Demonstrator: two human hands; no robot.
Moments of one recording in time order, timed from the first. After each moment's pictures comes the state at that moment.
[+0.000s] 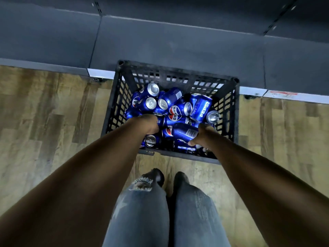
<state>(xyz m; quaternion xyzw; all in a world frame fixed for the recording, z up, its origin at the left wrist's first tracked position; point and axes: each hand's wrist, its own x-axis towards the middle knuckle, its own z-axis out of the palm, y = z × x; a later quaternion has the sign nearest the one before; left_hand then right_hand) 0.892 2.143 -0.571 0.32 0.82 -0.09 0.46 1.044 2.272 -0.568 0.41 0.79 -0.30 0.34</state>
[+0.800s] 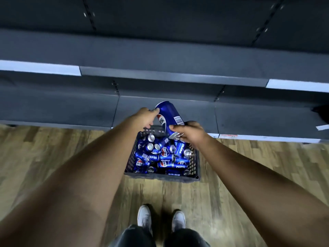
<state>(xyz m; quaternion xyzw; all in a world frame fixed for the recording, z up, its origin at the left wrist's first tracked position) 0.893 2.135 -0.125 0.16 0.84 0.29 0.43 1.037 2.223 -0.125 0.47 0.60 -0.65 0.01</state>
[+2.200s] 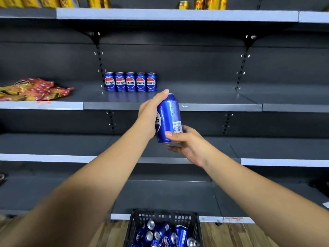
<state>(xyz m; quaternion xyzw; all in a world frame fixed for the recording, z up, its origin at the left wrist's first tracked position) 0.962 2.135 0.176 0.24 0.52 0.78 0.26 1.072 2.203 0.131 0.13 0.62 -0.76 -0.16</state>
